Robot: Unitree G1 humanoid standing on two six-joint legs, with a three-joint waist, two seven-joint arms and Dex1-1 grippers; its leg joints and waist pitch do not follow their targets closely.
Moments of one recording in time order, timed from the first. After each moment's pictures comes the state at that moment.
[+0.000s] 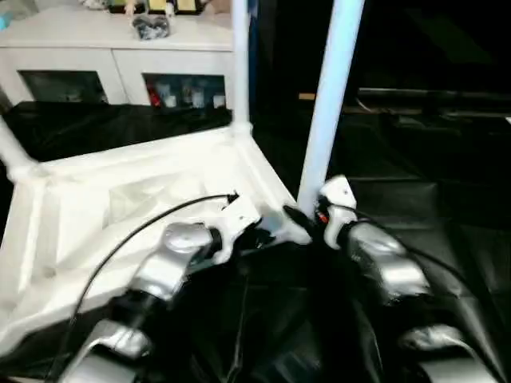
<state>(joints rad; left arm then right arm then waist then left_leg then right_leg) -0.53 0.17 -0.25 0.52 0.08 0.19 -0.80 -0.55 -0.09 0.02 0.70 0.05 0.06 0.50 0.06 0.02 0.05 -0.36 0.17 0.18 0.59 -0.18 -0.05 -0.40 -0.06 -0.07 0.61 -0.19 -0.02</state>
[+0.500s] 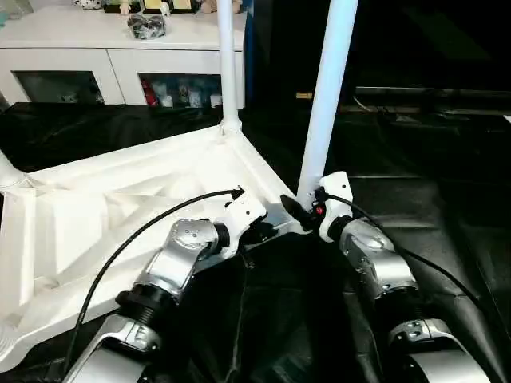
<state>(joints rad) -0.54 0.19 -0.26 0.51 0.09 0.18 -0.84 -0.55 -0.10 -0.01 0.72 0.08 0.03 0.62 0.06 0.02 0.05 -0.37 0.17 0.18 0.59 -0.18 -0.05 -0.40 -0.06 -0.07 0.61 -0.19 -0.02</state>
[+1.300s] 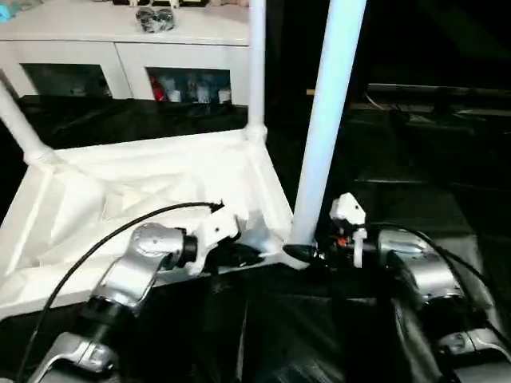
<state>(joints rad) -0.43 0.38 -0.27 0.36 -0.04 0.15 -1.17 -0.48 -0.32 0.11 0.63 0.16 0.03 1.19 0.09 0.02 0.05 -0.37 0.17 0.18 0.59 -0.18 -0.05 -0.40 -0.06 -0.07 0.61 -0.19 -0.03</state>
